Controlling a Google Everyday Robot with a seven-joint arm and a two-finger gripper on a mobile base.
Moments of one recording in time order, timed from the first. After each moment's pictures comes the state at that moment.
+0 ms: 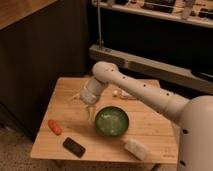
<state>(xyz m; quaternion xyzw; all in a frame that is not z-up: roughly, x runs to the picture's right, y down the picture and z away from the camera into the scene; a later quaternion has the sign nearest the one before) -0.133 0.101 0.722 -0.28 -0.45 -0.27 0.80</state>
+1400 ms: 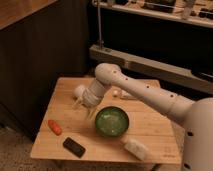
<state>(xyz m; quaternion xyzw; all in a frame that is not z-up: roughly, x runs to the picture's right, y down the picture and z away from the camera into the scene) -0.114 0.108 0.723 -0.29 -0.43 -0.27 0.81</state>
